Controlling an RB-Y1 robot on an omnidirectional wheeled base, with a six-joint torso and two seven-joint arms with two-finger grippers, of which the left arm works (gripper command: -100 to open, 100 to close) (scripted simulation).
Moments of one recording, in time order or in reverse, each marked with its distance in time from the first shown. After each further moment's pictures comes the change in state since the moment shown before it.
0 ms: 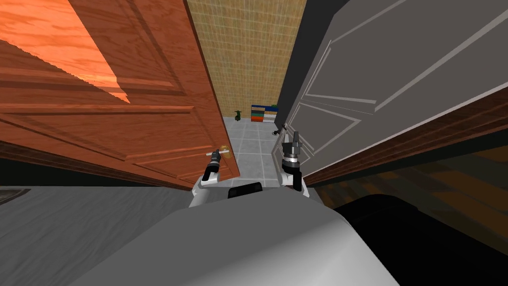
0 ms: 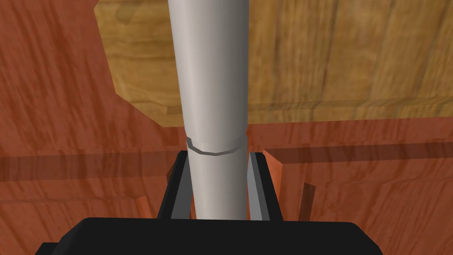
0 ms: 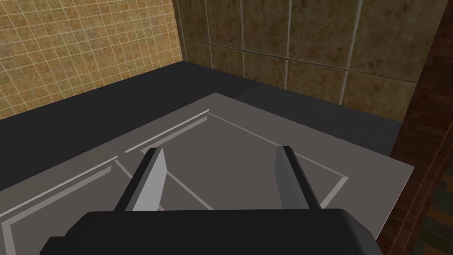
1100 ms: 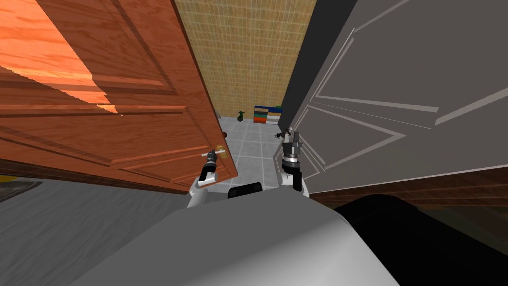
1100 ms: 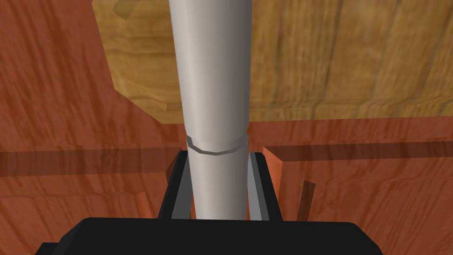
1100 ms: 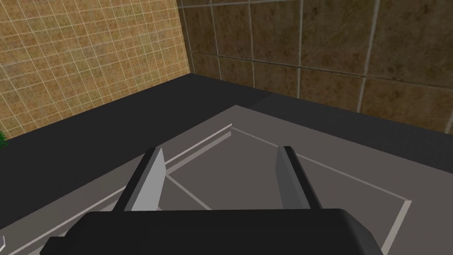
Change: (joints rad) arm -0.020 -0.010 0.090 0.028 0.010 -0.005 -0.016
